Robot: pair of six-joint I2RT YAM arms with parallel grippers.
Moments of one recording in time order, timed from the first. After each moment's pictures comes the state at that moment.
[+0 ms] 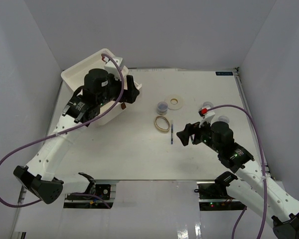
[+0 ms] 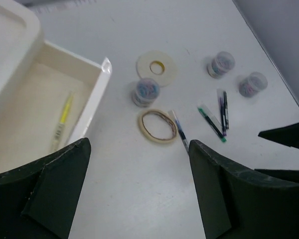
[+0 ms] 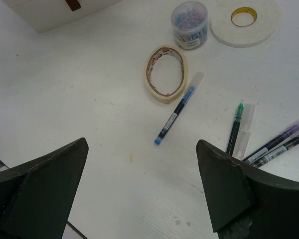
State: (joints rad) left arm -0.53 1.26 1.50 -0.58 0.00 -0.20; right arm 0.62 0.65 0.56 -0.25 -0.06 0.25
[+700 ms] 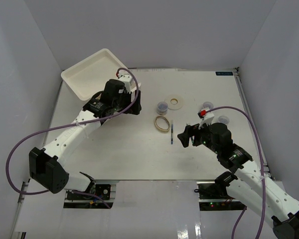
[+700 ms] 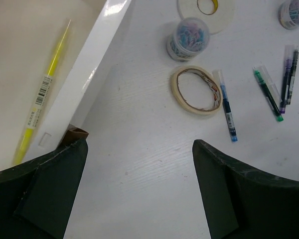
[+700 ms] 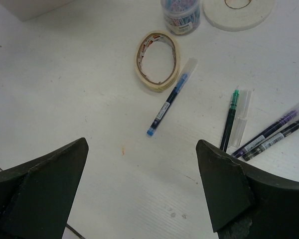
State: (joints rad) left arm -0.54 1.36 1.27 -0.54 -0.04 -0.25; right arm 0.62 0.65 0.53 -0.27 -0.04 0.25
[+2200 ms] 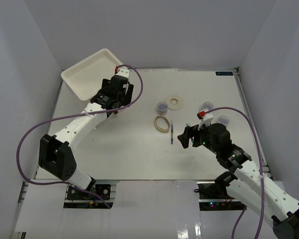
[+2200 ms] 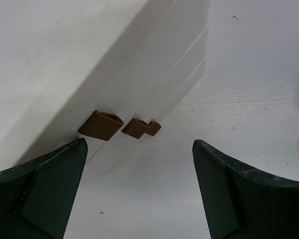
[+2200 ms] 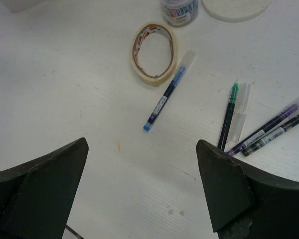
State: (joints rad) left arm -0.50 1.52 1.32 -0.47 -0.51 -0.05; right arm 0.62 0.65 0.51 -0.27 -0.03 0.24
